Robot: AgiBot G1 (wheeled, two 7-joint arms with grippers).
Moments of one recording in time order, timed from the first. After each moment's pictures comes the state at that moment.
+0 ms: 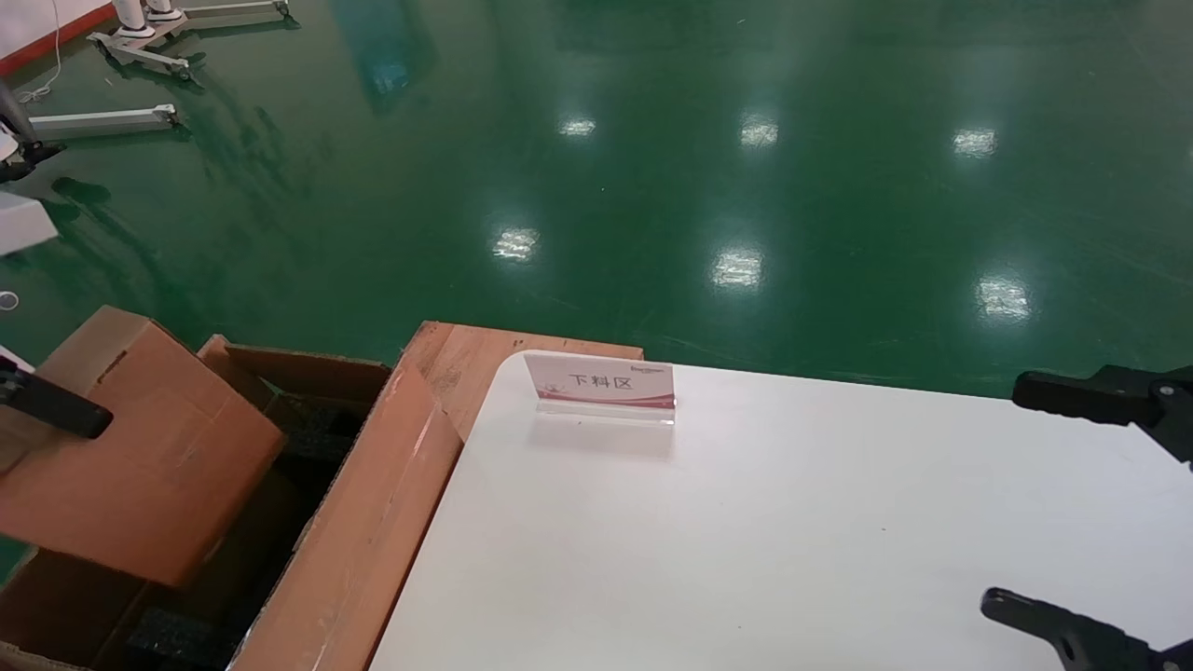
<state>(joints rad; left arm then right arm) -2.86 0.62 2.69 -0.61 0.92 1.60 -0.89 1.08 -0.61 -0.29 1.28 -0.72 -1.49 0.18</state>
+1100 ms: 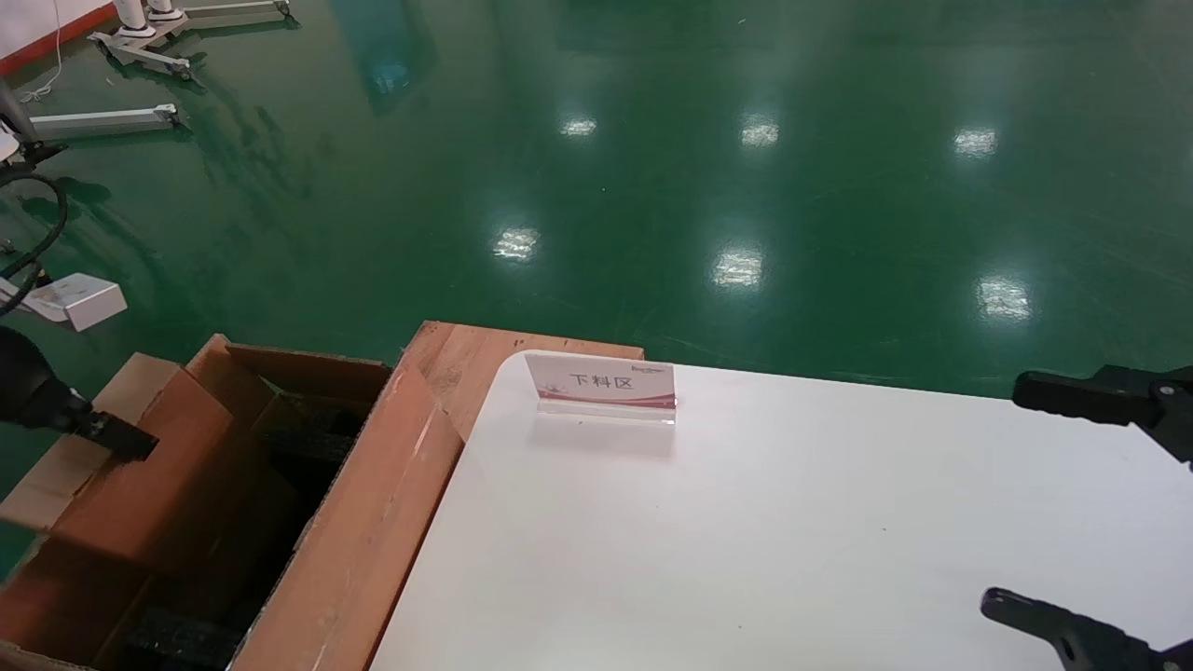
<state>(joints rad) -2.31 0.65 2.66 -0.23 0.70 1.38 -0.72 1.08 -0.61 -0.29 1.28 -0.72 -1.49 0.18</state>
